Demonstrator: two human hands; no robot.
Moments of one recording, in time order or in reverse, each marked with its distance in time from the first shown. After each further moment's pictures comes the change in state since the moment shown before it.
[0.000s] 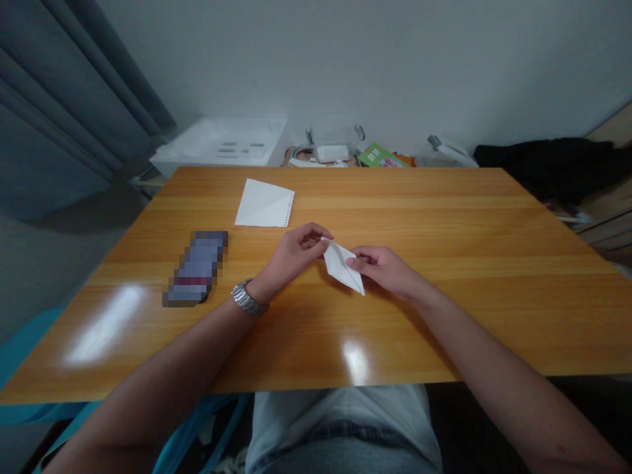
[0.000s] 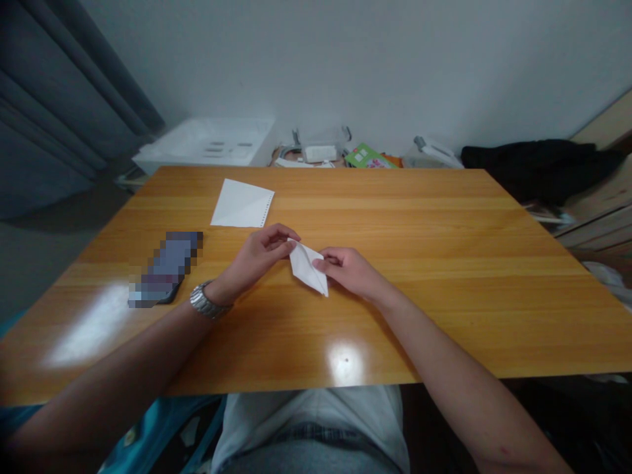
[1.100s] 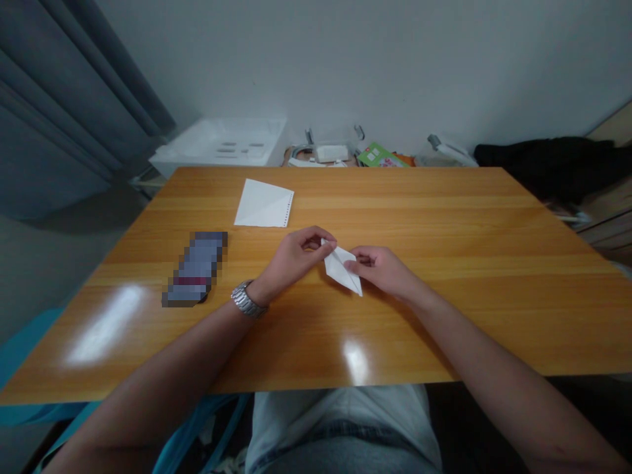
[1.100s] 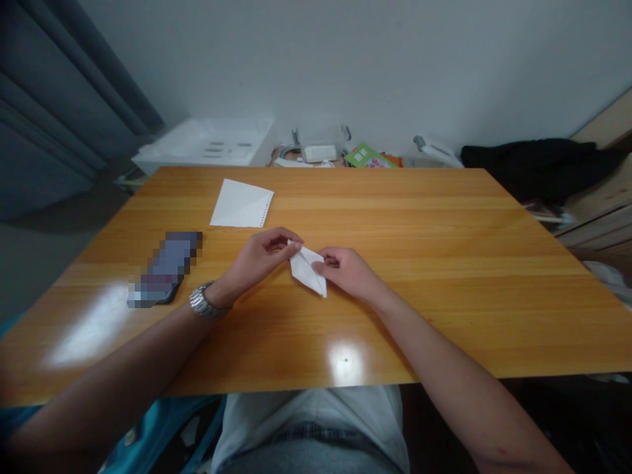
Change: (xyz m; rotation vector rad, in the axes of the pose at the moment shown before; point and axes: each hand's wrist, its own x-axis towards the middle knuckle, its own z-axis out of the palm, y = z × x) left_hand 0.000 0.002 0.001 0.165 -0.014 0.050; right_hand 0.003 0.004 0.003 -0.086 0.053 -0.051
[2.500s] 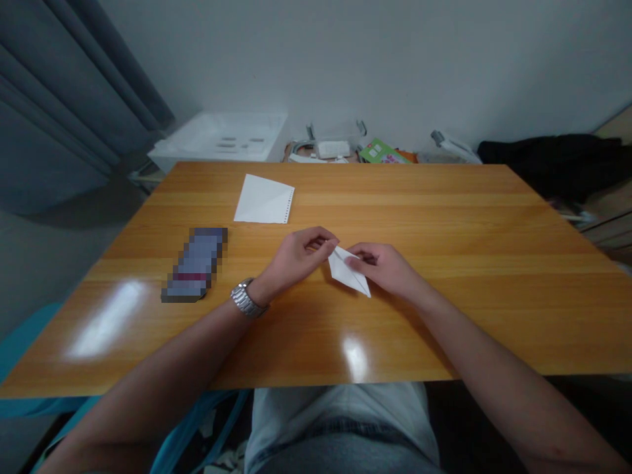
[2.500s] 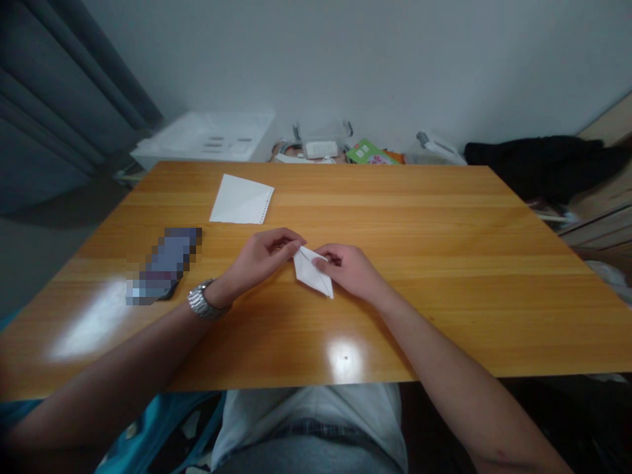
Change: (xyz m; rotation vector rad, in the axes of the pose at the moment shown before) left_hand -0.006 0.003 0.002 0.089 -0.042 0.018; right_hand -0.002 0.003 -0.006 -0.137 -0.003 -0.102
